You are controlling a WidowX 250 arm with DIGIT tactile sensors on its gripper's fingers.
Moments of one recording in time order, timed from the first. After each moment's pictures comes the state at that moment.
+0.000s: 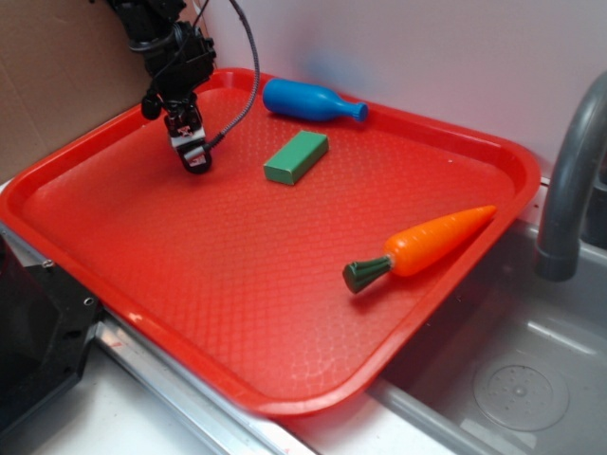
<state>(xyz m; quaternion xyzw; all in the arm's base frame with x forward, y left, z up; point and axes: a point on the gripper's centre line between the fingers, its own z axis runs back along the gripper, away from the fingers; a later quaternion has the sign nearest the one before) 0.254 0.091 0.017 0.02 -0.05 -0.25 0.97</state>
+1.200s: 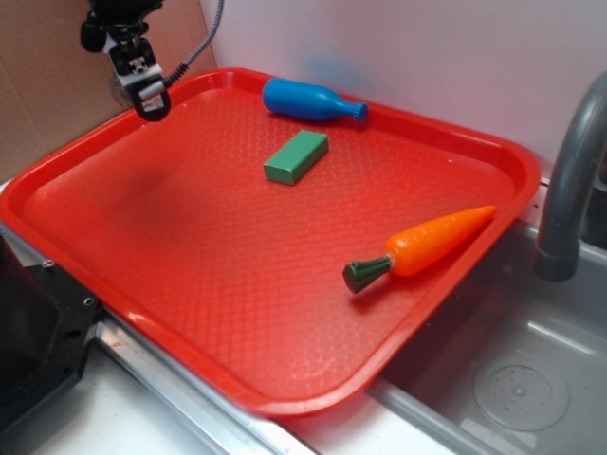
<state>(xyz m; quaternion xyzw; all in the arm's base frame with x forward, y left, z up) 0.207 0.042 0.112 -0.01 -0.03 -0.17 0.99</state>
